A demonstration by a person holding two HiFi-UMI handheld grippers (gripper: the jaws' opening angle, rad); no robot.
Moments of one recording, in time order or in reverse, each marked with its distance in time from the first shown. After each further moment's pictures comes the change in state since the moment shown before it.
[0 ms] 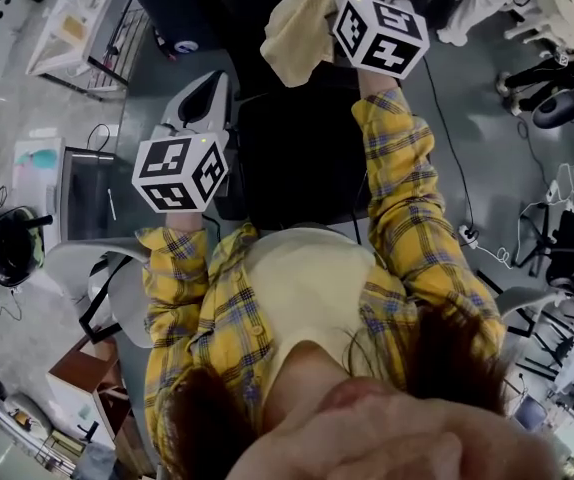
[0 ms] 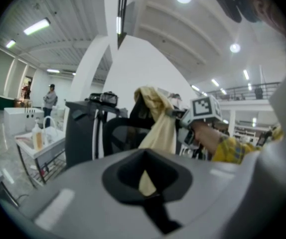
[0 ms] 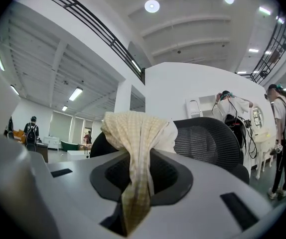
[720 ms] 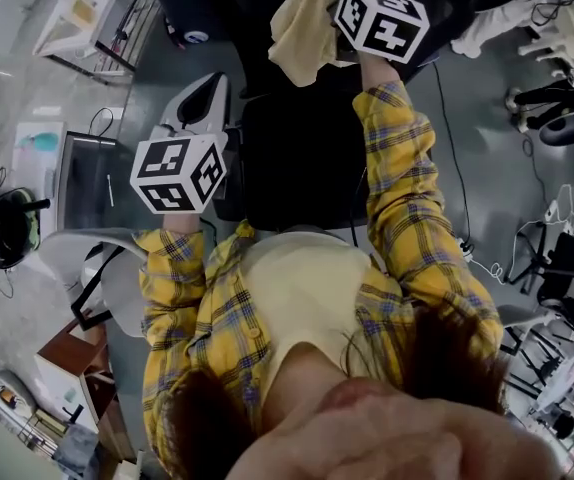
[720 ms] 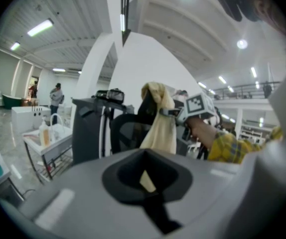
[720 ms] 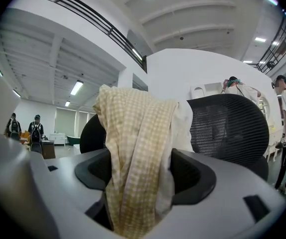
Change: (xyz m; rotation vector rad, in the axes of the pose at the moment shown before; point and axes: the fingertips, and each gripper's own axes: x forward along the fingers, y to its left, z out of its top) left arm 0.009 0.014 -0.008 -0.021 0.040 0.068; right arm 0.050 0.001 -0.029 0.014 0.120 0.052
